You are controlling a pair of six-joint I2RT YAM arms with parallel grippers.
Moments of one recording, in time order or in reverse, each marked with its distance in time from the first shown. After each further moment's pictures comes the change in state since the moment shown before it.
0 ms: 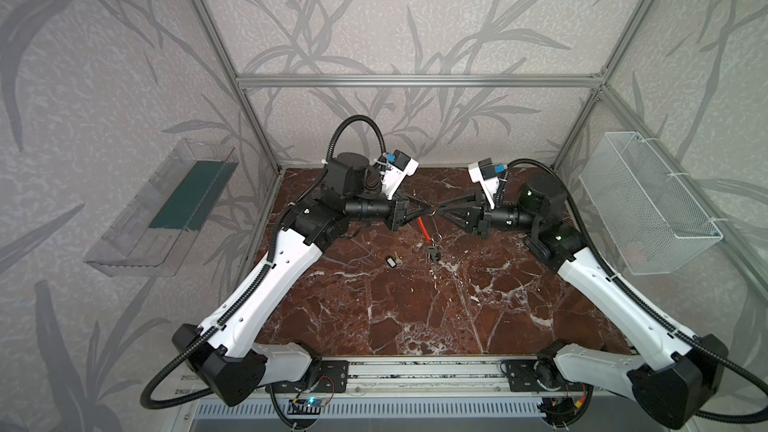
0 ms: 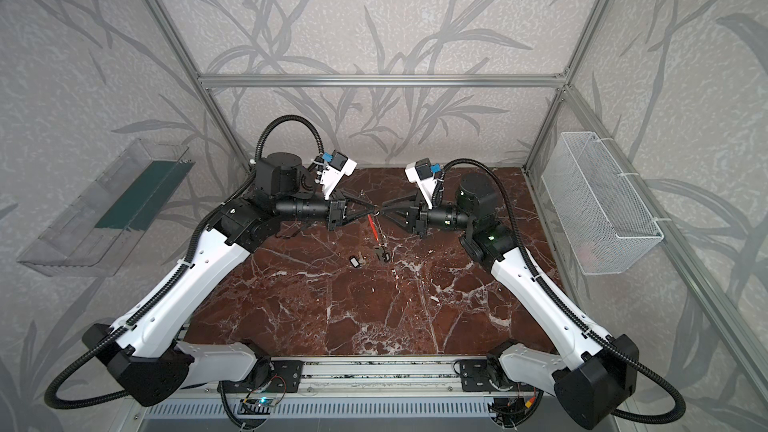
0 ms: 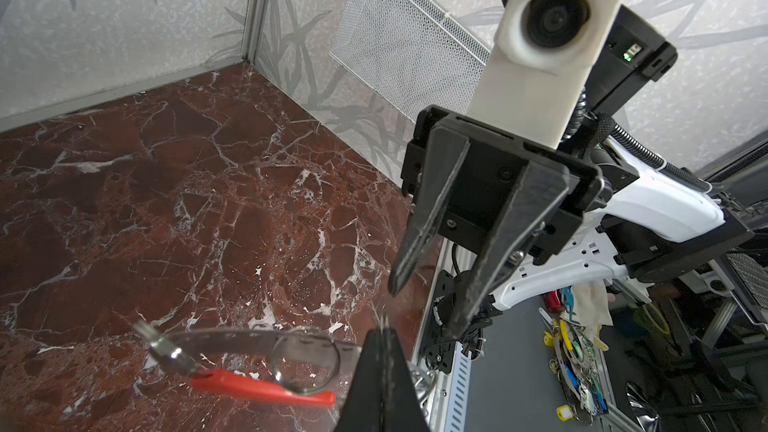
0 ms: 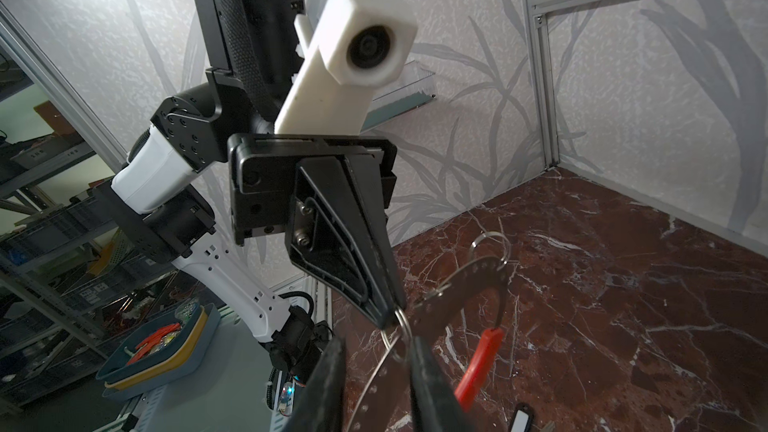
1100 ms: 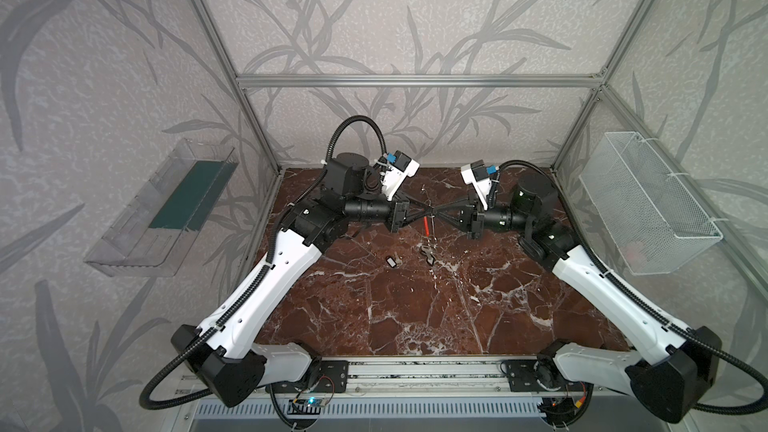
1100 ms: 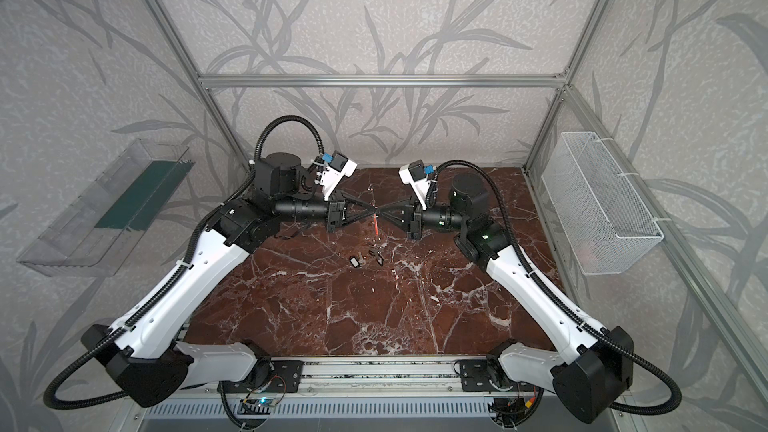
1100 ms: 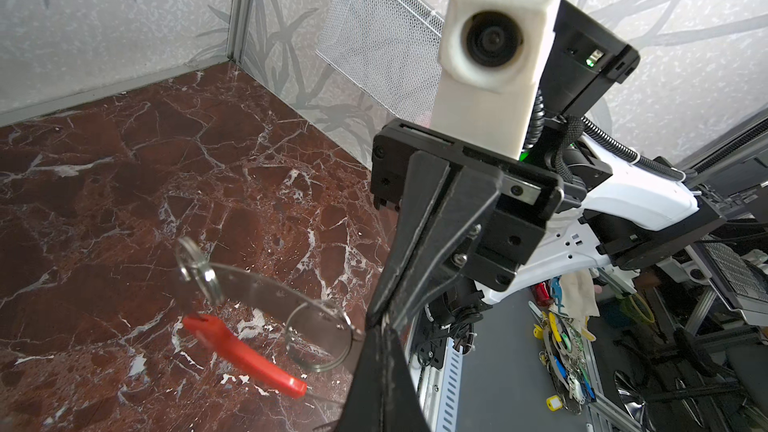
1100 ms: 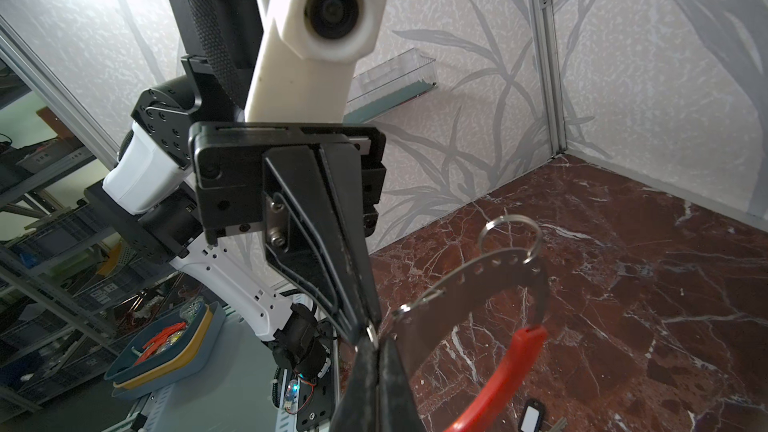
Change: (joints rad) left arm -0.006 -0.008 -0.005 0.016 0.023 -0.011; right arm 0.028 0.019 -0.017 0.046 0.020 0.040
